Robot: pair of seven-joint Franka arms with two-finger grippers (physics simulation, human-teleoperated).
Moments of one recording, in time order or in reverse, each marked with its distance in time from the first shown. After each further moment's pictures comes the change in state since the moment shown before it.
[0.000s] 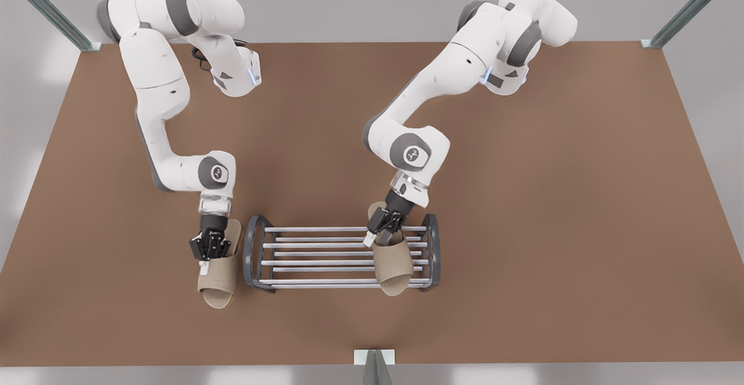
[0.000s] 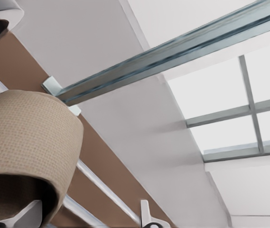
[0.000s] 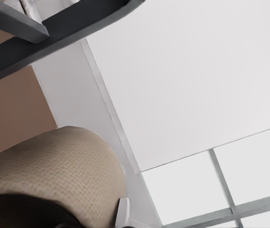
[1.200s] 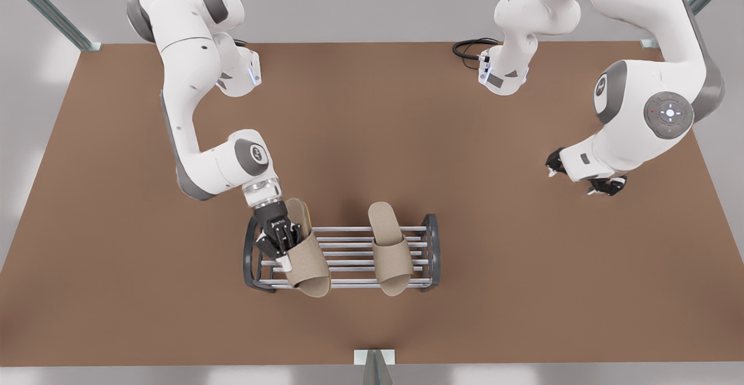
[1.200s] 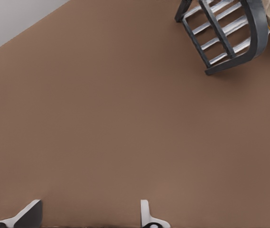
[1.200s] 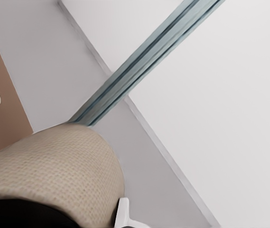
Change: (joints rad) left arm 0.688 -0.647 -0.100 -0.367 2.617 -1.727 -0.779; right arm 0.324 0.046 -0.059 0.557 0.000 0.671 0.277
